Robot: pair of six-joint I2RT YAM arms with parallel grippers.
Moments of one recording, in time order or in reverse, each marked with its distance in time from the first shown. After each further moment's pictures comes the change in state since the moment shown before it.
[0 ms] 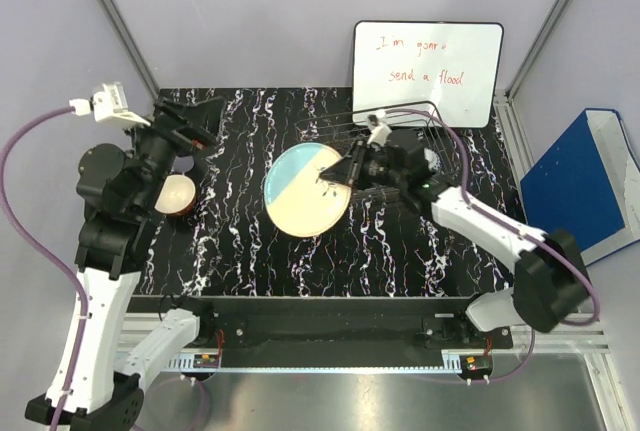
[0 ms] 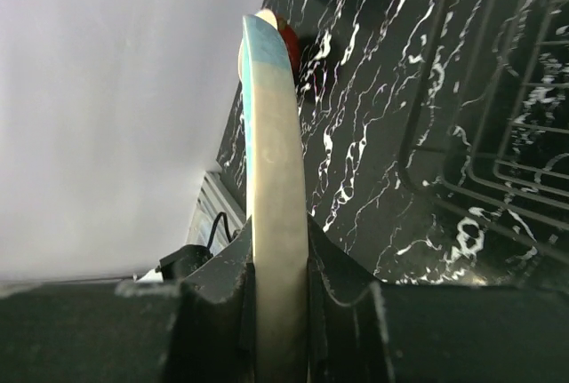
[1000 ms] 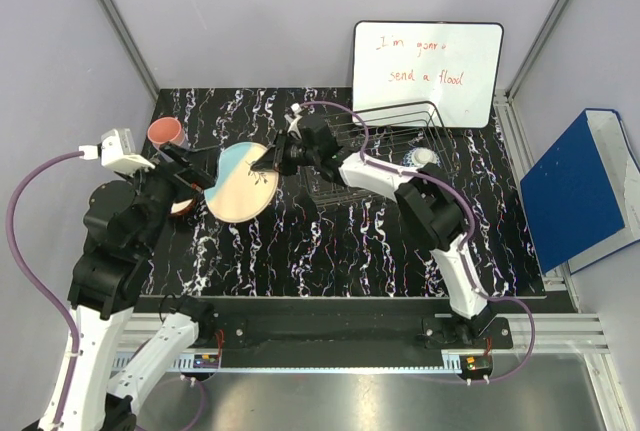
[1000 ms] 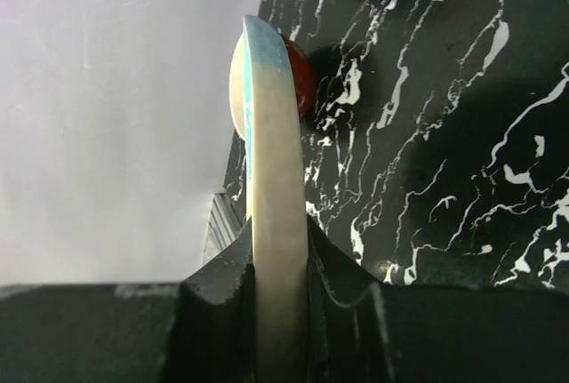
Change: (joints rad) left arm -0.070 -0.212 -0.156 -0.285 -0.182 0.017; right arm 0.167 0.830 0.711 0.055 -0.036 0.119
